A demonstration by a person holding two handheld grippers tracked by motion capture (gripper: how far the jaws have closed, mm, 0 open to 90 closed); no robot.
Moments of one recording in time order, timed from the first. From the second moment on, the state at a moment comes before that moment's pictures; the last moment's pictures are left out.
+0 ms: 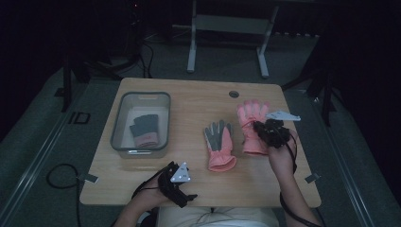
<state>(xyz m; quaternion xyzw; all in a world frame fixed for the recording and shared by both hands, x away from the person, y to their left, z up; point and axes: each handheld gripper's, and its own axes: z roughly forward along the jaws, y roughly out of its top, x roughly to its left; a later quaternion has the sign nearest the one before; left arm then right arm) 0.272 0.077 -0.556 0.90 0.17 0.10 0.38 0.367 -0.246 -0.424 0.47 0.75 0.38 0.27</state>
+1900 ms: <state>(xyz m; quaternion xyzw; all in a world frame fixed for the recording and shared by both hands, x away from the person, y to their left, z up) 0.272 0.076 -0.556 0.90 0.17 0.09 0.39 0.367 -0.150 -0.467 0.46 0.78 0.37 0.20</state>
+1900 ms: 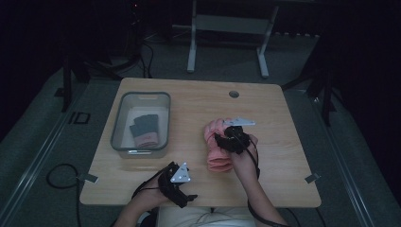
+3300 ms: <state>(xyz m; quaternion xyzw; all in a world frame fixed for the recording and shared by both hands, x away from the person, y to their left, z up) 0.313 0.059 -0.458 0.82 0.28 0.18 0.47 0.368 -0.204 -0.432 0.37 0.80 0.43 0.20</state>
